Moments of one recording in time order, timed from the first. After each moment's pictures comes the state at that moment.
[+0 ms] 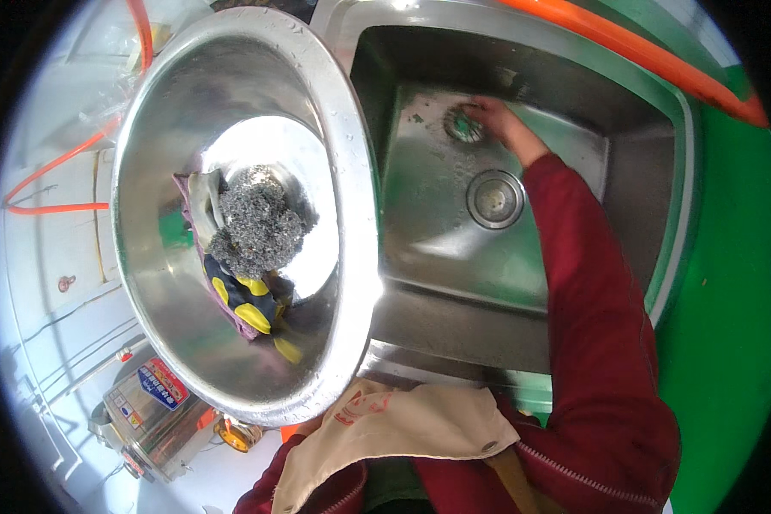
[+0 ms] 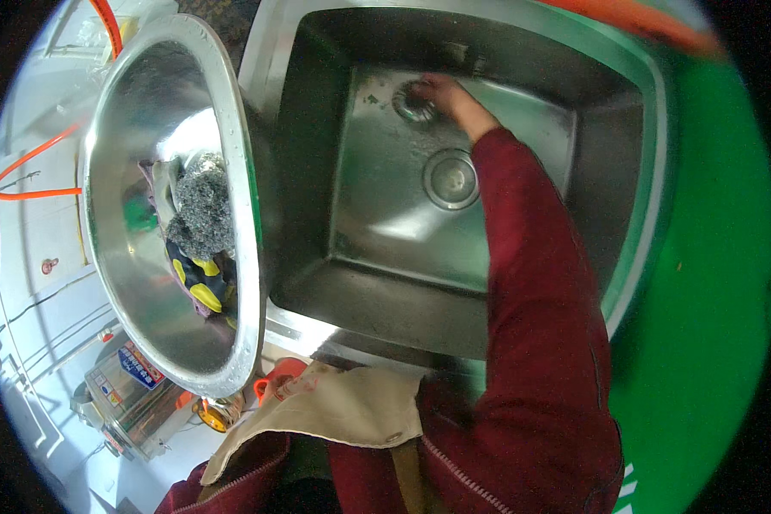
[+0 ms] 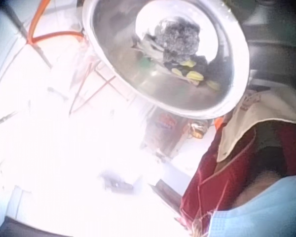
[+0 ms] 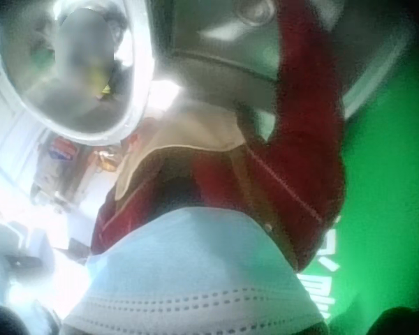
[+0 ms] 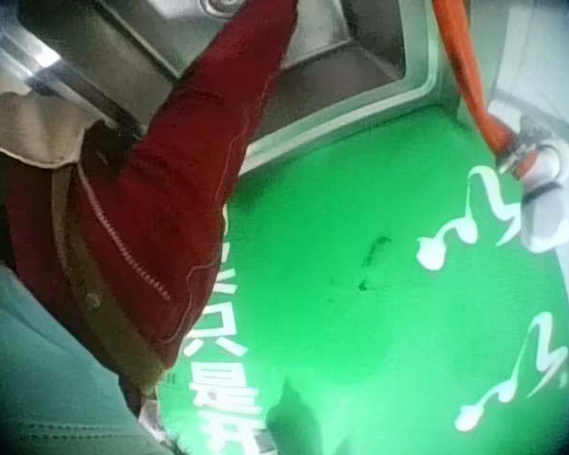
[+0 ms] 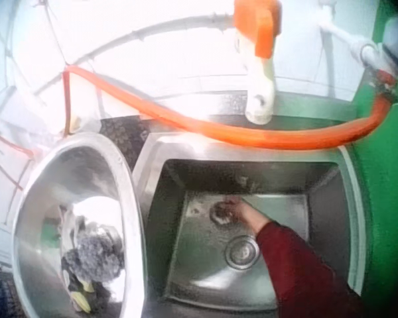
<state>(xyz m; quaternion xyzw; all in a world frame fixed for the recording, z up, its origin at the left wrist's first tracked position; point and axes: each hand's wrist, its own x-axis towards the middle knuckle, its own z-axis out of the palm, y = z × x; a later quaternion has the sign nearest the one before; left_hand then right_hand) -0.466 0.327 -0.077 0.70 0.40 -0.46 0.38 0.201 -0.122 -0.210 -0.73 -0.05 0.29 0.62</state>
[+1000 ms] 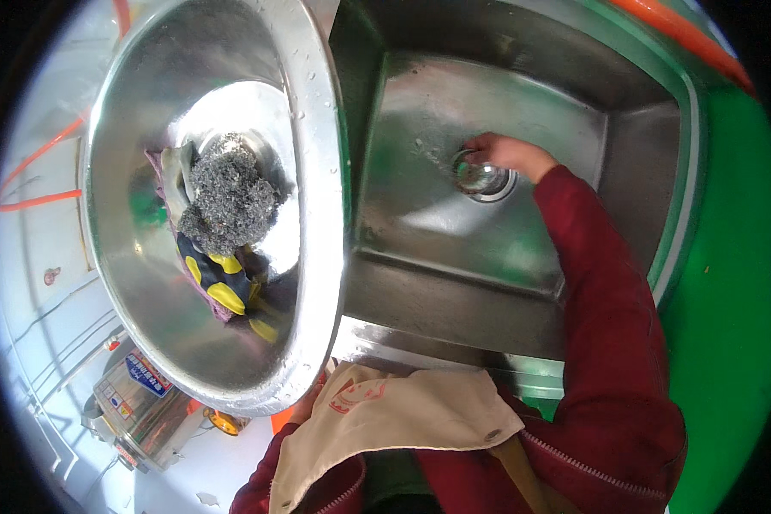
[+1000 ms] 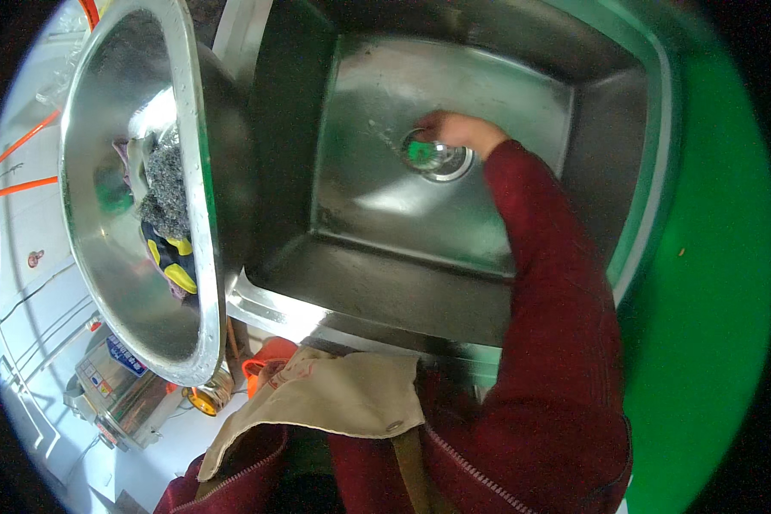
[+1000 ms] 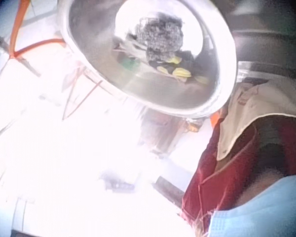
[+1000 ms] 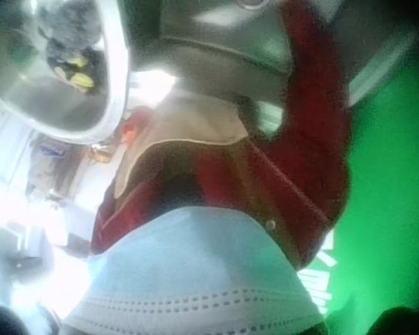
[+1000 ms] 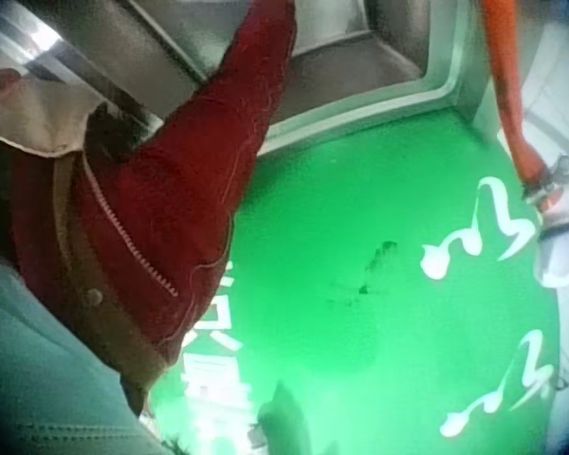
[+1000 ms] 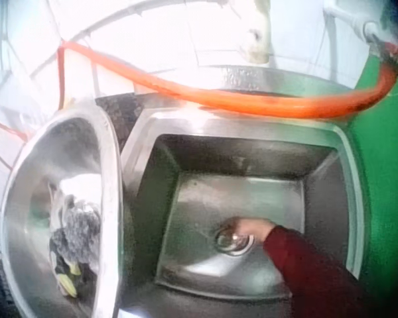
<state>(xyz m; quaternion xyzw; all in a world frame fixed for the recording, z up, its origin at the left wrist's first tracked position) -0.509 0.331 -0.116 0.51 0.58 -0.24 0.59 0.114 -0.155 -0.212 -0.80 -0.22 0.40 0.38</state>
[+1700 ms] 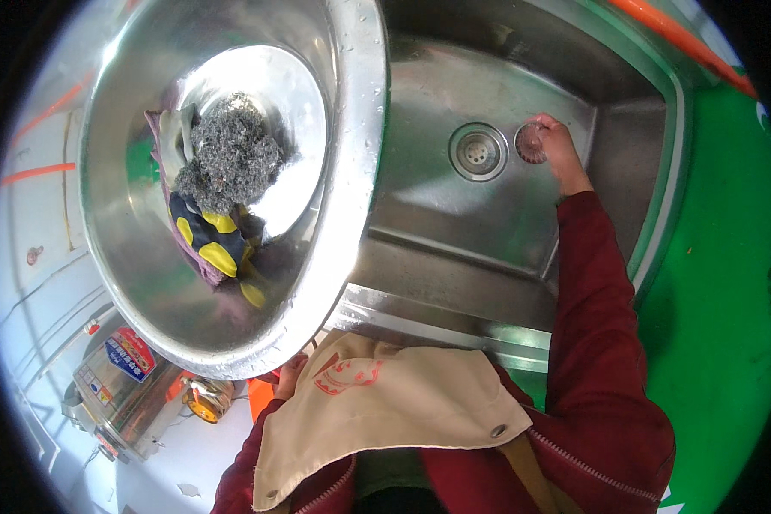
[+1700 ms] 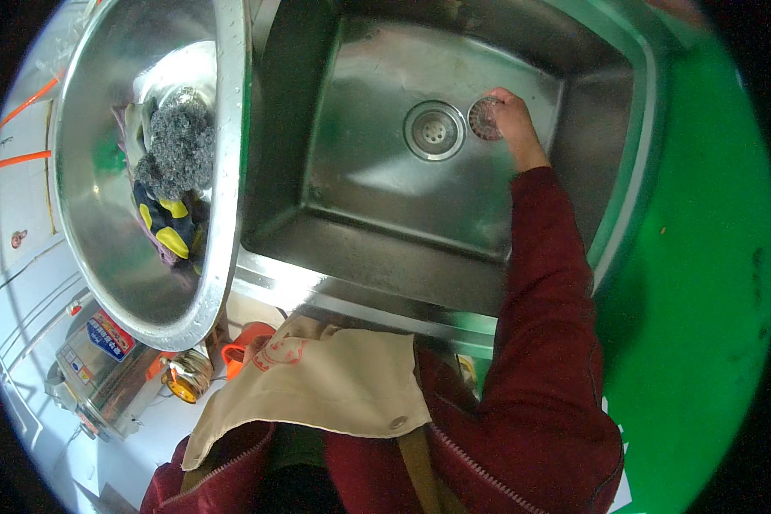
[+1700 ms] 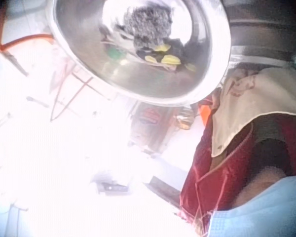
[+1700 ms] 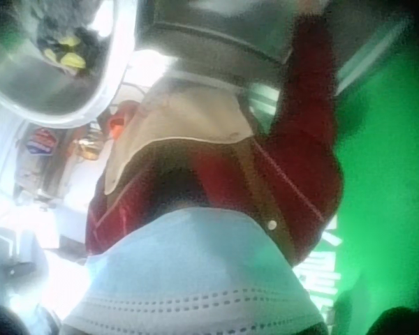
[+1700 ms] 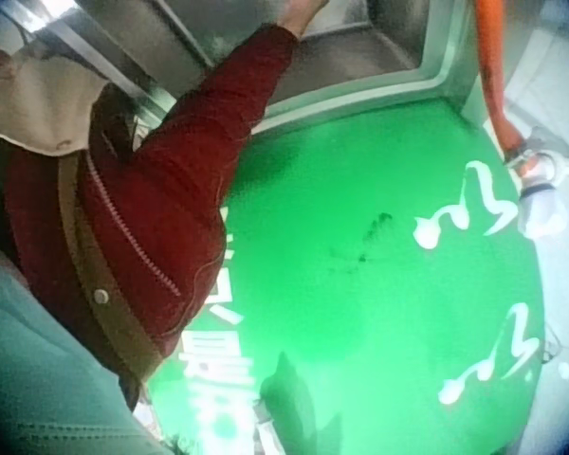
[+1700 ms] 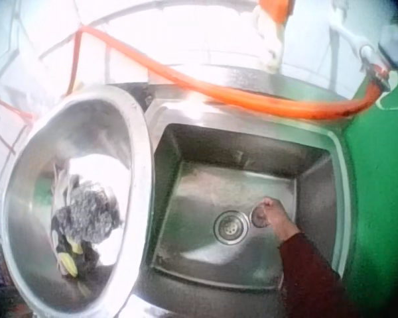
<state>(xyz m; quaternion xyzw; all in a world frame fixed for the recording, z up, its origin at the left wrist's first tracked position) -0.510 0.336 -0.146 0.67 0.43 -0.36 0.49 0.095 -0.234 -0.183 -0.79 0.16 0.27 0.53</state>
